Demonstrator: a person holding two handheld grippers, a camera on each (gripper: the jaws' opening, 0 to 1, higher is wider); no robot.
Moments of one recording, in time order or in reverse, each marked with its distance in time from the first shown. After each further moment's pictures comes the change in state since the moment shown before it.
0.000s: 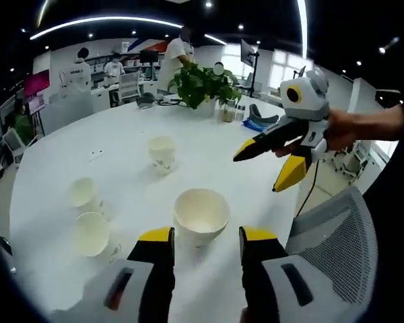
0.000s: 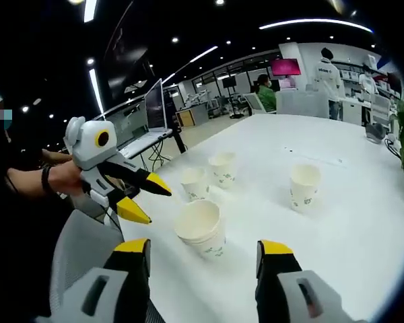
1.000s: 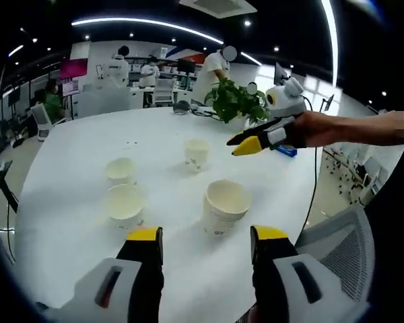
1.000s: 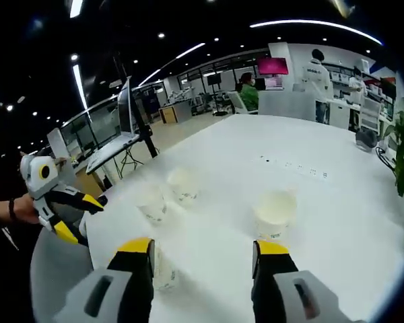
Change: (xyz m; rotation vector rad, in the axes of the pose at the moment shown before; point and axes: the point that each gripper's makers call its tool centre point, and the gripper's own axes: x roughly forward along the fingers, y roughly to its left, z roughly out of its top) left arm -0.042 0.025 -0.019 -0.147 -0.096 0.134; right arm 0.041 -0.086 0.050 0.008 0.030 -0.134
